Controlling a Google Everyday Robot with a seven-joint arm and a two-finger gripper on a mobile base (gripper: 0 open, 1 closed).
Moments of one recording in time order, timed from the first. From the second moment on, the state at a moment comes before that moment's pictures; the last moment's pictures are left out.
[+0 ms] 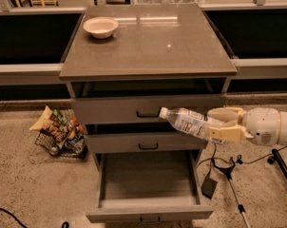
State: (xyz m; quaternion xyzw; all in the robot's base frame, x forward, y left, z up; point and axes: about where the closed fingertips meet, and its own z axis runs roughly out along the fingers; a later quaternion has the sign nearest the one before) arm 0.494 -0.200 0.792 -0.39 0.70 0.36 0.48
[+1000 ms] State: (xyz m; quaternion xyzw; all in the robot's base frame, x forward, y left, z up) arm 0.484 -0.161 0.635 -0.39 0.70 0.41 0.43
